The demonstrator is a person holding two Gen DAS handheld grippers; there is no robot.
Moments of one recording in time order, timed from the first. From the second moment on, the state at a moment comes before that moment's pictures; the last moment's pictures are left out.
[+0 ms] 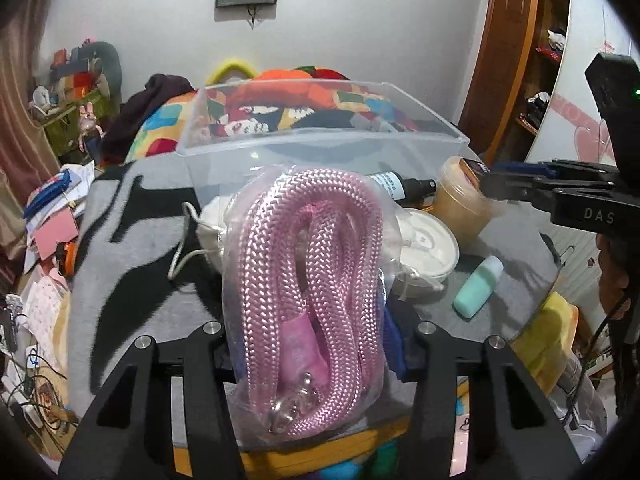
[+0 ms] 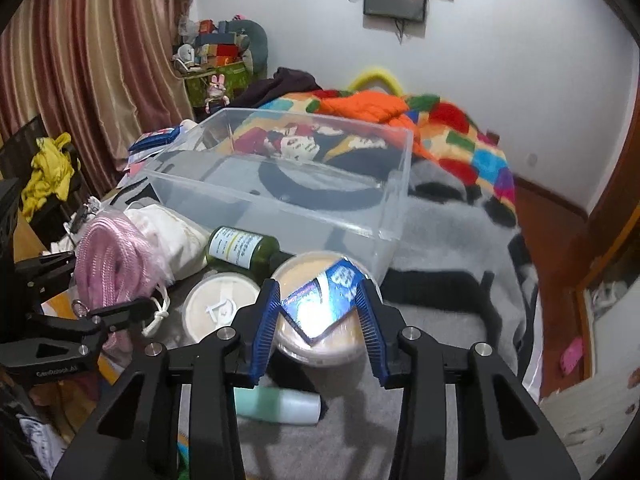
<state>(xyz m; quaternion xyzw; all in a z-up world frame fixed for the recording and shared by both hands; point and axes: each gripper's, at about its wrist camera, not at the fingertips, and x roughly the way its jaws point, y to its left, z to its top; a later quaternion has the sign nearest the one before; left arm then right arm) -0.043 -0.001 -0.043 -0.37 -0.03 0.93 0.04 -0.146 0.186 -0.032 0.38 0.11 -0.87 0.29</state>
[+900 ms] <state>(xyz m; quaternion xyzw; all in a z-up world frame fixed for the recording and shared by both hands) -0.033 -0.006 -0.014 -0.34 -0.05 0.94 0.07 -0.139 0.184 -0.014 0.36 0.09 -0.89 0.27</state>
